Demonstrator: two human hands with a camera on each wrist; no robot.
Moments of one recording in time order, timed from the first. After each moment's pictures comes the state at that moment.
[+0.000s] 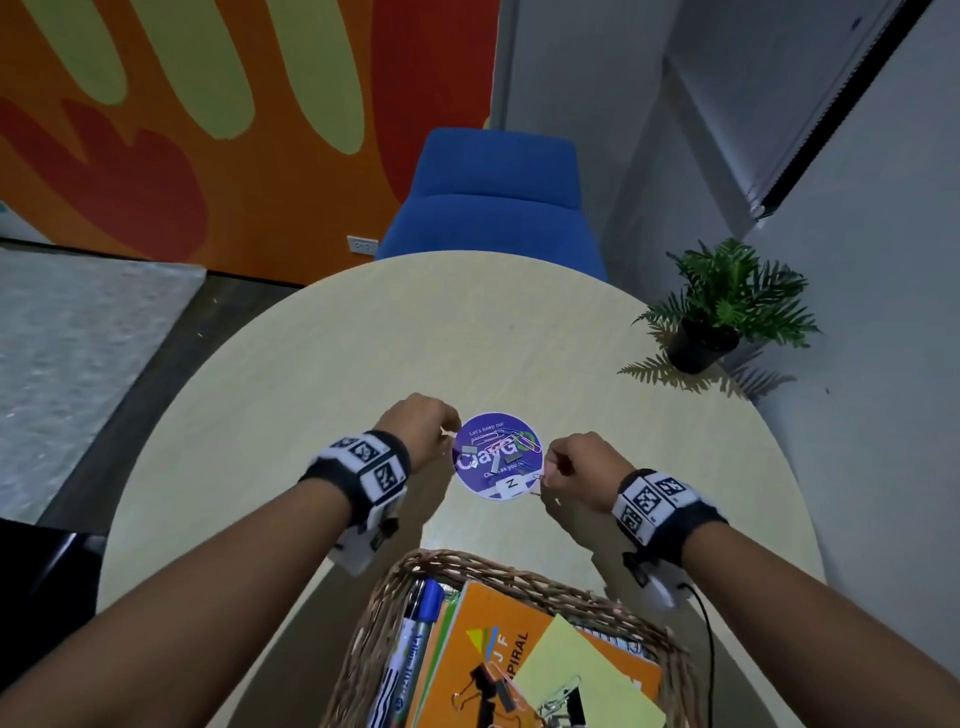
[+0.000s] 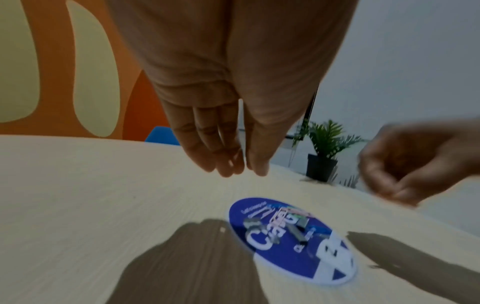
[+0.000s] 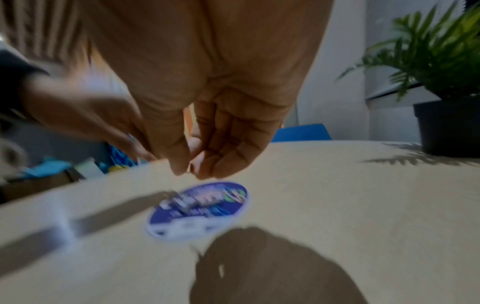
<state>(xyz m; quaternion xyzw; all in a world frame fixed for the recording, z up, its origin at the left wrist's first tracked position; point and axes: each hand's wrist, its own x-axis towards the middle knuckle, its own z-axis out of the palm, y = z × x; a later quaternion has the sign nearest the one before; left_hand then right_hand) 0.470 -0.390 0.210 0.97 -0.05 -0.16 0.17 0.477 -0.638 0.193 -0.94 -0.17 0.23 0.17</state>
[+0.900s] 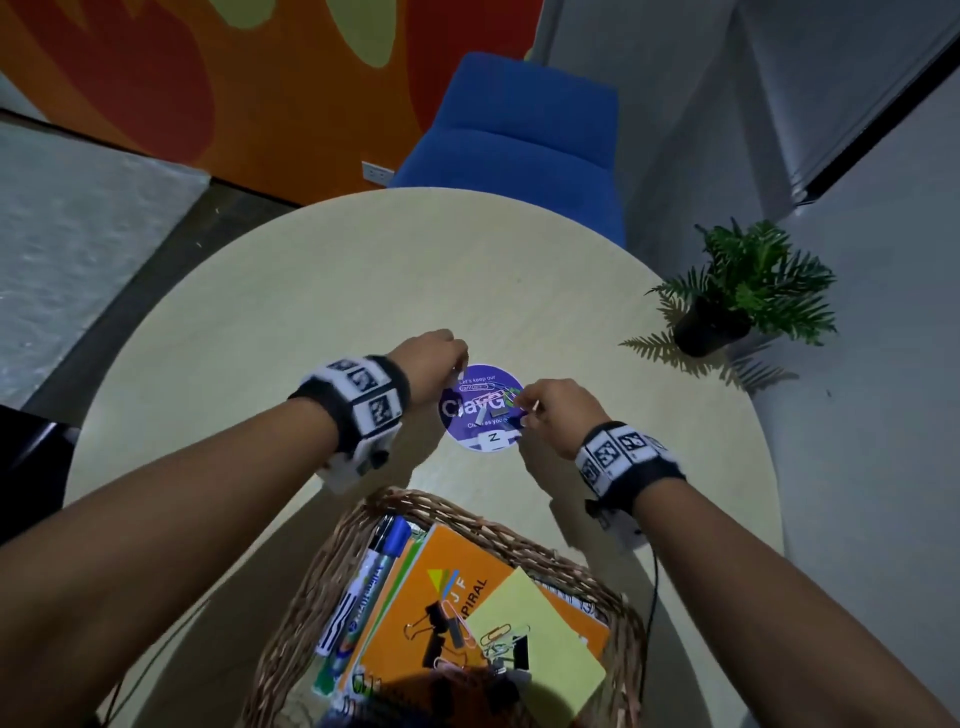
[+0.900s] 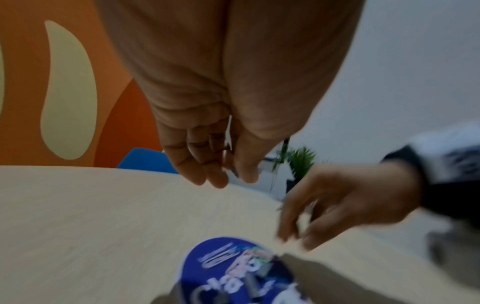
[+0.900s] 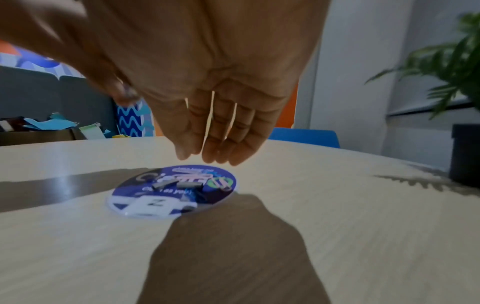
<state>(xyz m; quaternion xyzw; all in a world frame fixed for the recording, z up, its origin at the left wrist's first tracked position) 0.475 -0.410 0.217 0.97 -0.08 -0.16 0.17 0.491 -0.621 0.198 -0.95 -0.21 0.21 0.12</state>
